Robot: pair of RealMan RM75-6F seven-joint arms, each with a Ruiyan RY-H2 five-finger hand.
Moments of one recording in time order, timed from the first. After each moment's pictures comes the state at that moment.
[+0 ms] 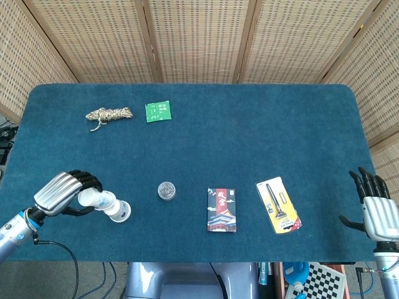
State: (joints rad) left arm -0.53 -0.98 0.10 -1.55 1.79 1.20 -0.35; right arm 0.12 -1.12 0.11 -1.57 -1.40 1.41 0.02
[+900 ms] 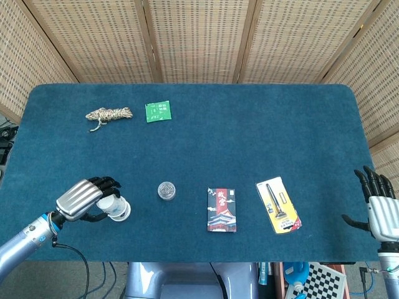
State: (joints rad) left arm -0.58 -1.04 0.10 -1.63 1.75 1.06 -0.20; right arm 0.11 -1.10 0.12 -1.58 -1.40 1.43 0.07
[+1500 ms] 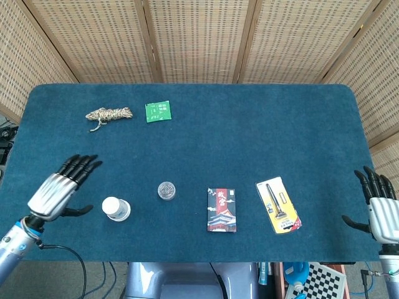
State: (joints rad) left arm -0.42 -0.96 0.05 -1.82 1.56 1.32 0.00; right arm 0.10 -1.09 0.11 -1.59 -1.44 1.45 0.07
